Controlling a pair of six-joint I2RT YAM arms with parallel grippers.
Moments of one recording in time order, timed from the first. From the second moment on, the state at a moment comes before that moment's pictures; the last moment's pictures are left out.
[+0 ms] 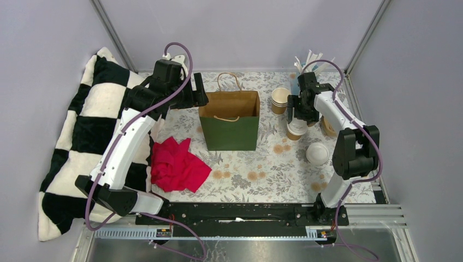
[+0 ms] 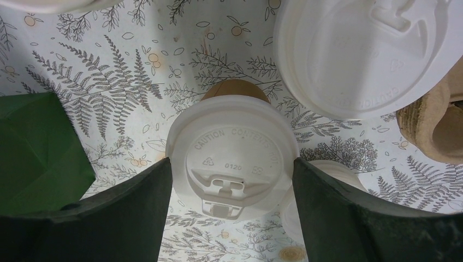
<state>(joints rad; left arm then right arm) -0.42 1.38 1.69 -1.00 -0.01 -0.45 0.16 1.76 1.43 -0.90 0.07 0.24</state>
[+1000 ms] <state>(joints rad) -0.42 1.38 1.65 -1.00 -0.01 -0.45 0.17 1.79 1.46 -0.92 0.09 0.24</state>
